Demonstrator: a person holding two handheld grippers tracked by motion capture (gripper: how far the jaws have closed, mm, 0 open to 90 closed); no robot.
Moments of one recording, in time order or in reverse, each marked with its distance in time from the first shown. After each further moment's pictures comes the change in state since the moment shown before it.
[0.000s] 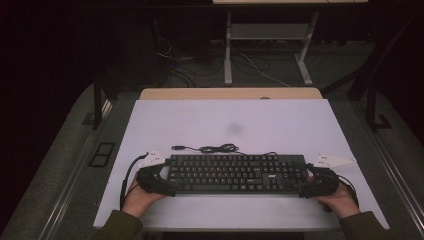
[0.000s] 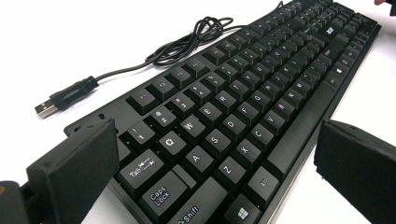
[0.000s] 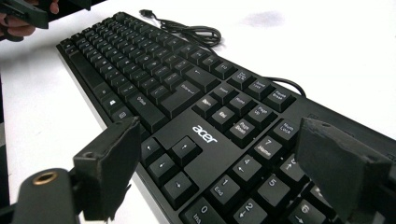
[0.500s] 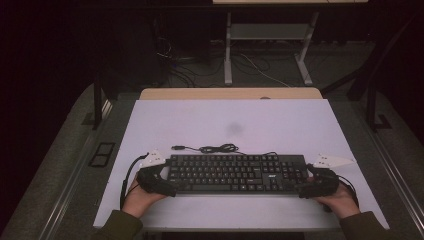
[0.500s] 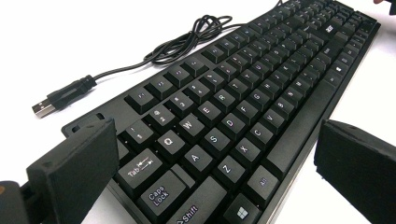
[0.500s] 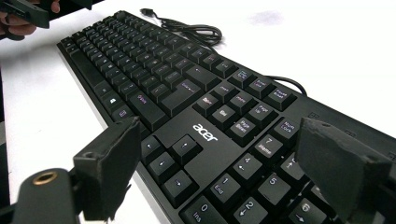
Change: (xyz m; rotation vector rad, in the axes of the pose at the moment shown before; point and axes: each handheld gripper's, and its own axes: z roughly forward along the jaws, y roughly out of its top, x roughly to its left) left arm 0.000 0.000 0.000 0.003 -0.005 0.004; right arm 0.000 -0.001 0.001 0.001 0.006 -0.001
